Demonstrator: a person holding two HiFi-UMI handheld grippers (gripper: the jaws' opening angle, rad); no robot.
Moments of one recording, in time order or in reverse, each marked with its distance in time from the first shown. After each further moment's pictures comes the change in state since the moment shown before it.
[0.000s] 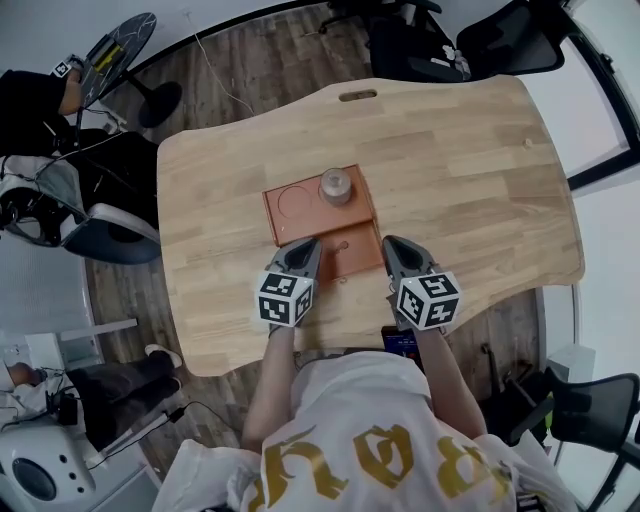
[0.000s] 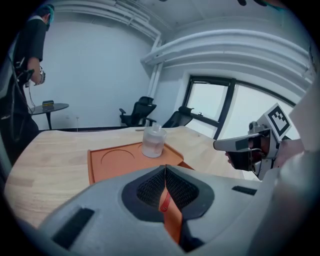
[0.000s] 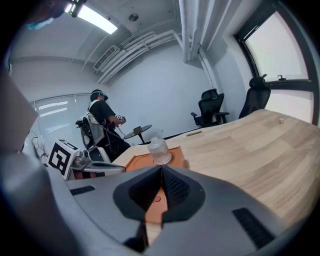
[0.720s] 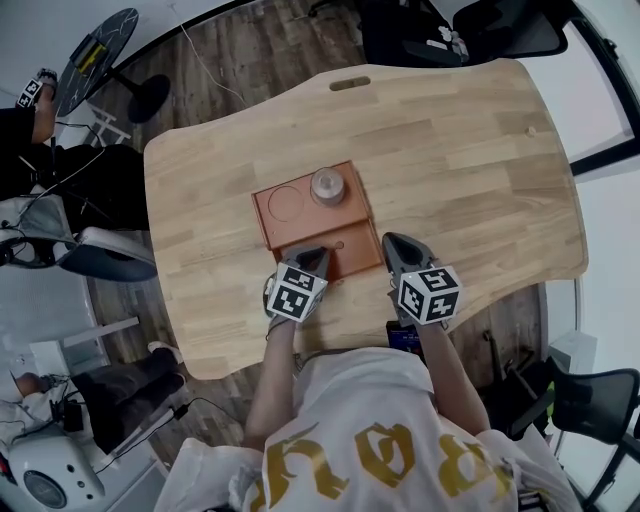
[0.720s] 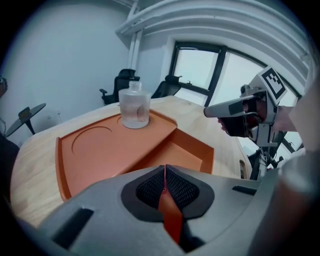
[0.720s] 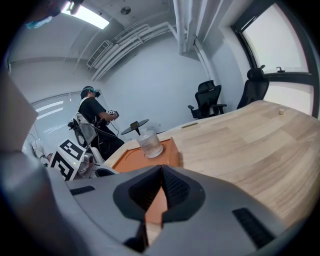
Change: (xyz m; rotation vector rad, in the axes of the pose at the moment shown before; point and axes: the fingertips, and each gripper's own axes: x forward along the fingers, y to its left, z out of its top) left arm 0.051 -0.013 -0.065 0.177 0.334 -0.092; right arm 0.020 -0.034 -0.021 0.037 0.074 -0.013
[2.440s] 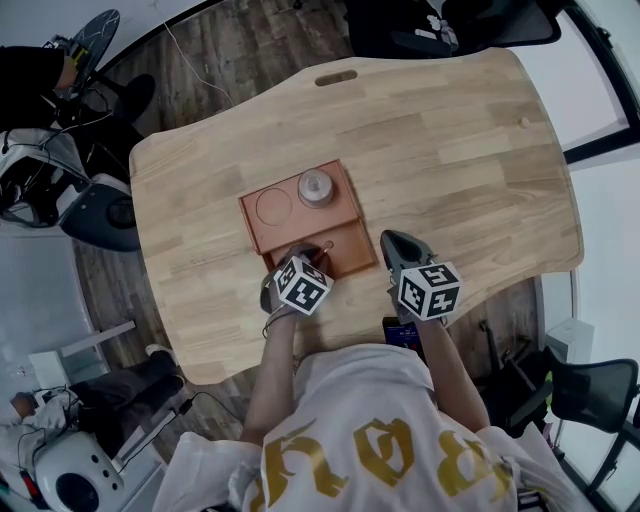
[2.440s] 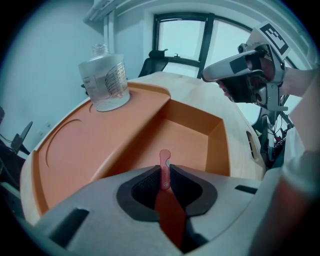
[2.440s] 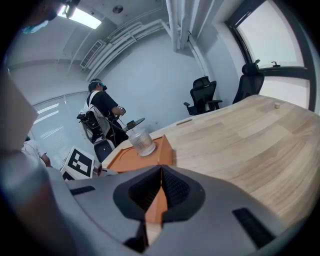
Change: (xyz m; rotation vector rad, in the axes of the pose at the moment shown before) left arm 0.040 -0.002 -0.028 0.192 0.246 -0.009; right arm 0.003 -0.020 -0.003 0.052 0.029 -0.021
